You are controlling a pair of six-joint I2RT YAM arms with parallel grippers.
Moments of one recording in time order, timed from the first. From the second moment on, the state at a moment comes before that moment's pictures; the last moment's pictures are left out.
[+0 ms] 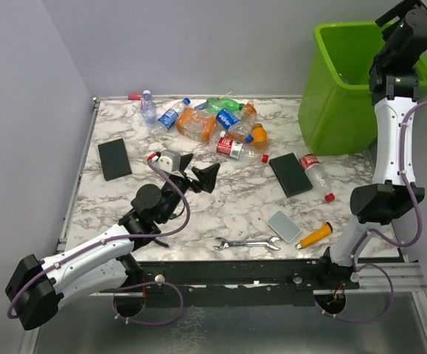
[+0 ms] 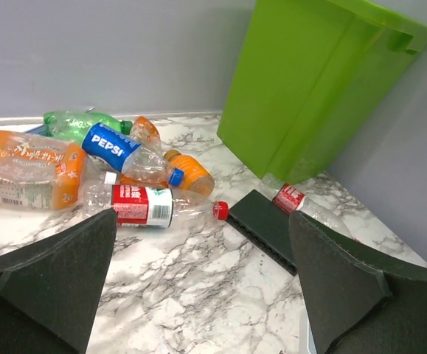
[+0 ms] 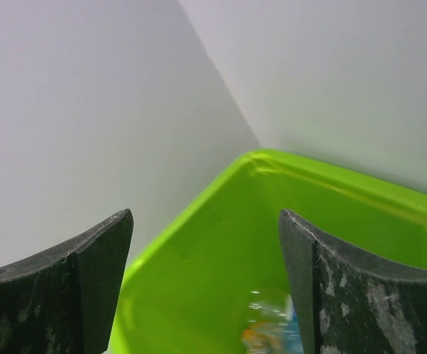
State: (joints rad) left arm -0.86 0.88 0.50 0.59 -0.30 -0.26; right arm -0.11 1.84 2.23 -0.21 0.54 0.38
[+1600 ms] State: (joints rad) left arm -0.50 1.47 0.88 0.13 -0.23 -0.73; right arm 0.59 0.97 0.71 -0.32 0.23 0.63
